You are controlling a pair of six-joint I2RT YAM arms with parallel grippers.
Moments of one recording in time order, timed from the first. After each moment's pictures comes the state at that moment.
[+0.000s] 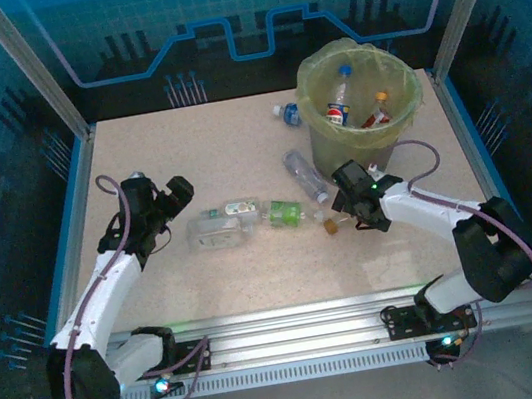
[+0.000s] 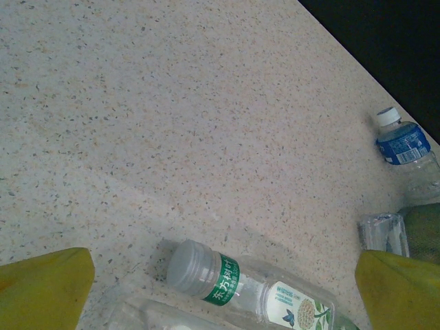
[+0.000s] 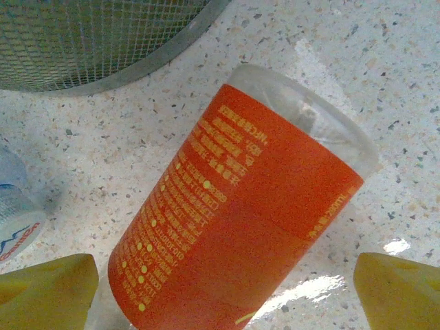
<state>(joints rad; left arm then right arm) -0.11 1.09 0.75 -0.33 -0.02 -0.77 0.46 1.43 0.80 -0.61 0.31 1.04</state>
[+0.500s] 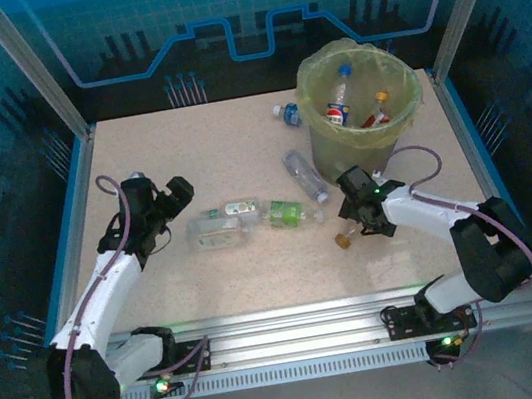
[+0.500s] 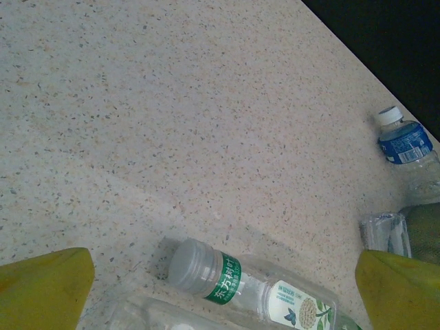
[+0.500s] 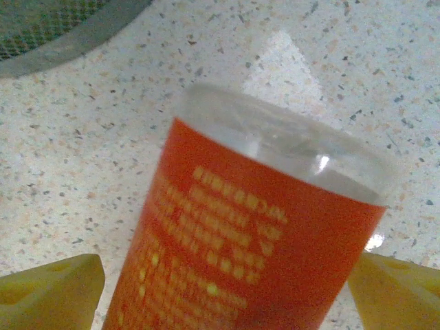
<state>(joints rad) -0.11 1.09 0.75 -0.34 -0.02 -0.77 0.43 1.43 0.73 -0.59 0.31 1.00</state>
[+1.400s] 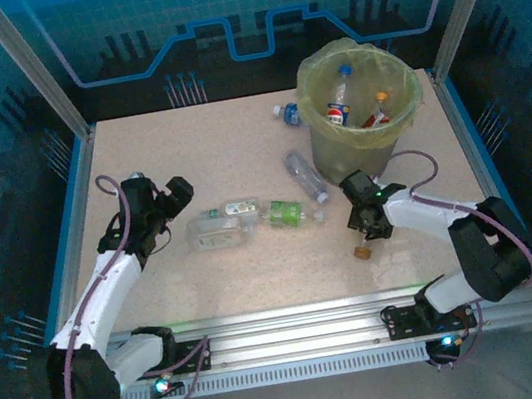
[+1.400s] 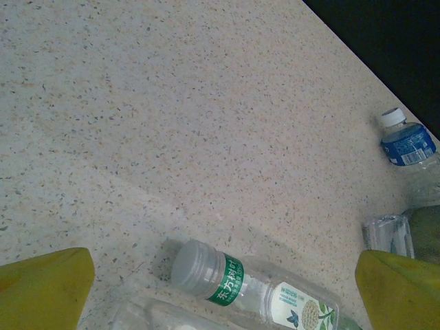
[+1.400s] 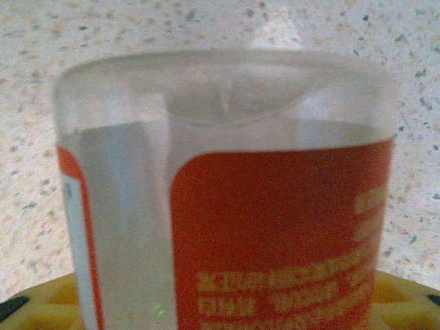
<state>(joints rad) -0.11 1.09 0.75 -0.34 -0.03 -0.77 0.44 1.42 0.71 -0.60 0.27 0.89</state>
